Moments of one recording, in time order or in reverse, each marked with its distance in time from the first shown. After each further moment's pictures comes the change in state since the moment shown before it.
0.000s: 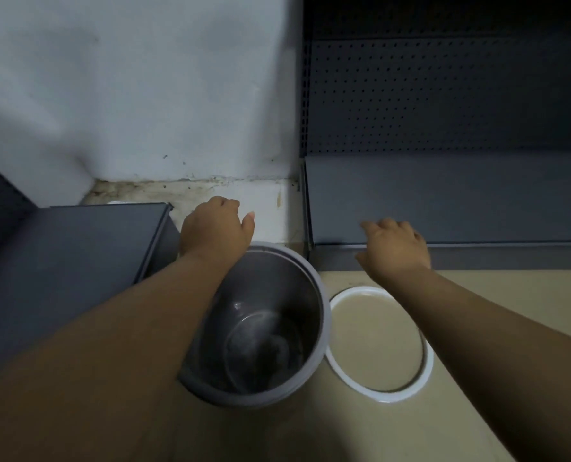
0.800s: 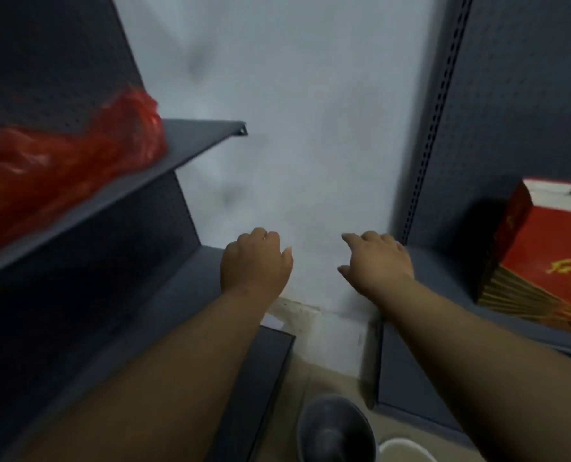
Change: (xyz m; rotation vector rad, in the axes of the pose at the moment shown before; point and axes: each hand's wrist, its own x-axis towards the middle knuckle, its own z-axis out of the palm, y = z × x) left_hand -0.014 0.015 -0.620 0.152 0.234 -0.176; right_hand -0.139 -0.199 -0.602 0.028 0.119 -0.447
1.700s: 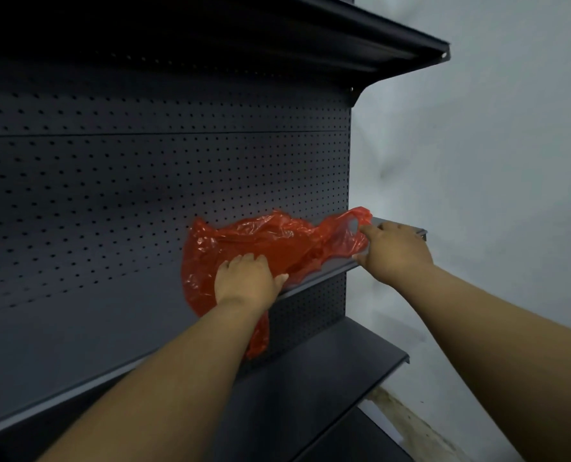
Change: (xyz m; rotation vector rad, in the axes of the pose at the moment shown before) left_hand -0.090 -0.177 -0.208 0.262 -0.005 -0.624; right_hand -0.021 -0.220 -0.161 0.050 0.259 -0.589
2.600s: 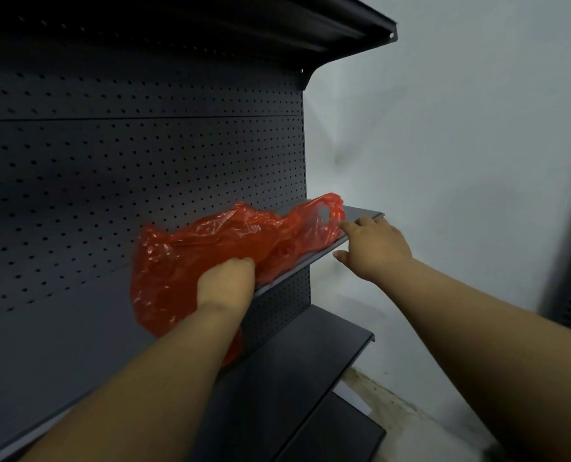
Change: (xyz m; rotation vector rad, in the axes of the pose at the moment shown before) left_hand 0.034 0.016 0.033 0.020 0.051 0.208; right_hand 0.005 0.015 0.018 -0.077 -0.007 0.083
